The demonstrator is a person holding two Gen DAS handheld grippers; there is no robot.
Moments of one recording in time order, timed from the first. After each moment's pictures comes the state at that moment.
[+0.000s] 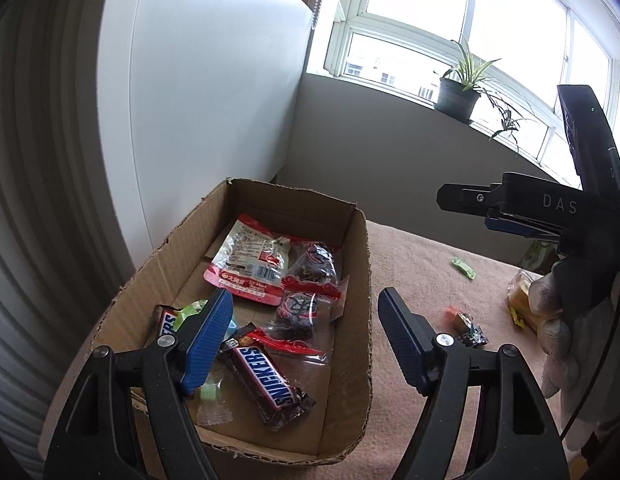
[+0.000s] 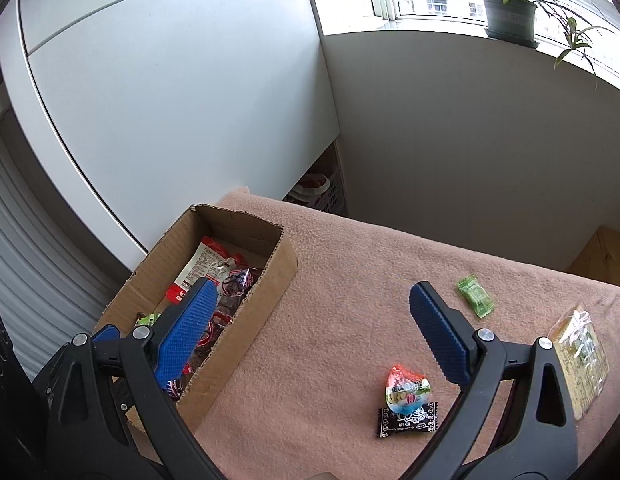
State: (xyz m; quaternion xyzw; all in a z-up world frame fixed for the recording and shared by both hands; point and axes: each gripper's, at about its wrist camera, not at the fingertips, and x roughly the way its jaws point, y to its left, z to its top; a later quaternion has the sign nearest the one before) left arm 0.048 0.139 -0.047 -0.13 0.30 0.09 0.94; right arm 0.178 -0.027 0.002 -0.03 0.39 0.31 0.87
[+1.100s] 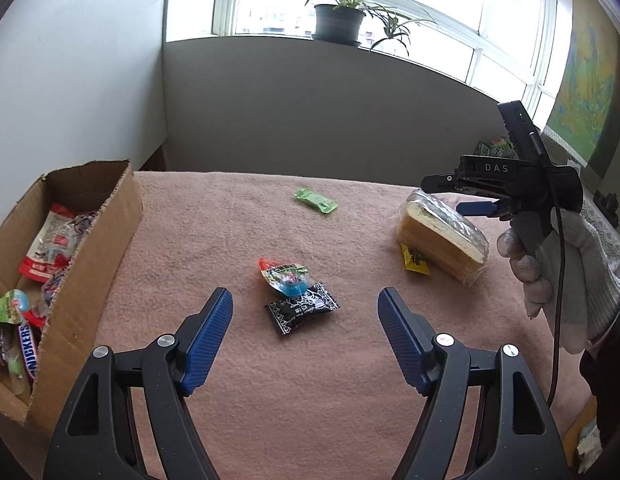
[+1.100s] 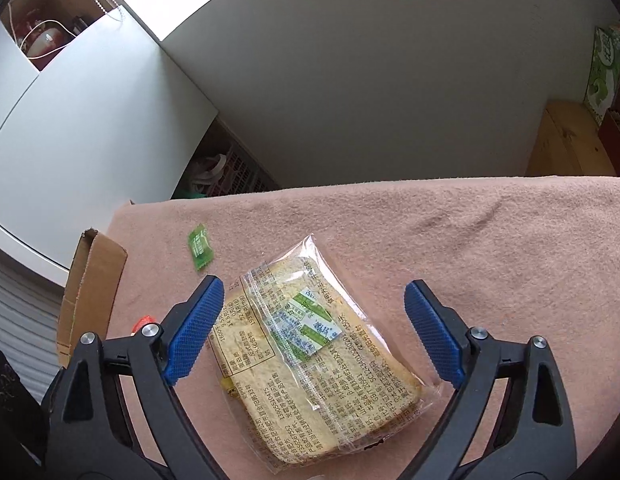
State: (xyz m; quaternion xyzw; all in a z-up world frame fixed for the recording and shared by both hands) left arm 0.097 -0.027 -0.073 -0.06 0.36 -0.04 0.93; right arm 0.295 -0.283 -0.089 0.11 0.51 0.26 0.82
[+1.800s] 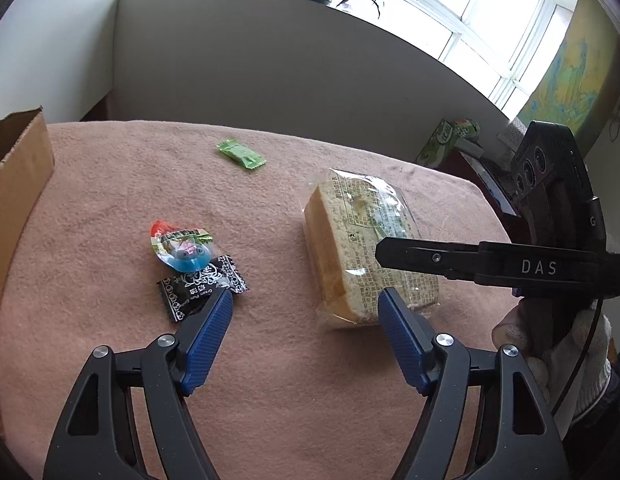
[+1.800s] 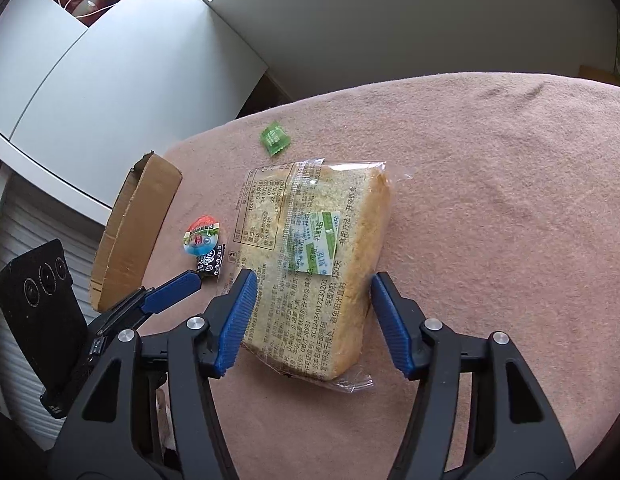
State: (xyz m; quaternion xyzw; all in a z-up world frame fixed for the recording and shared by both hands) left arm 0.124 -0.064 -0.098 -0.13 0.42 -0.13 0.89; right arm 0.205 -0.272 -0.103 0.12 0.53 0.32 0.78
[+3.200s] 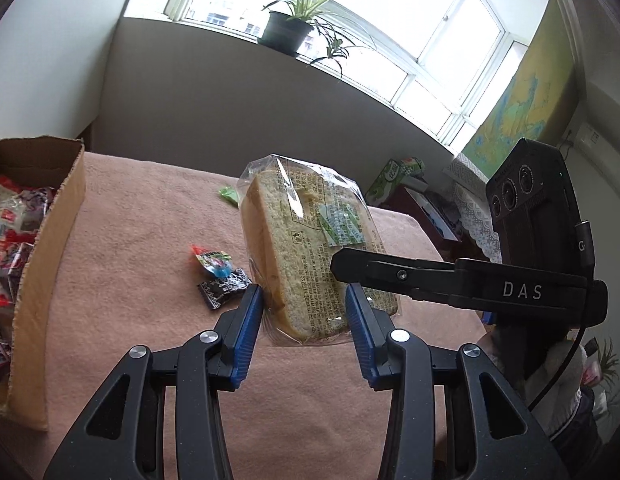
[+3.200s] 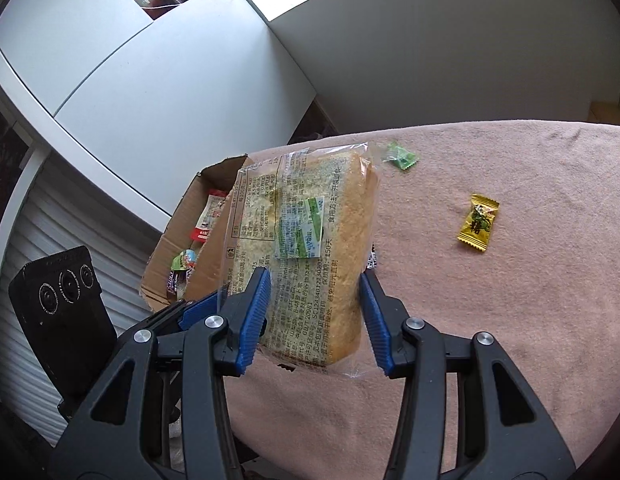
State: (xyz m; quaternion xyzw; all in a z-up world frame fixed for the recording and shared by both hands) left arm 0.070 0.001 -0.054 -0.17 0.35 -0.20 0.90; right arm 0.123 -0.178 -0.022 0.11 0.47 0.34 0.81
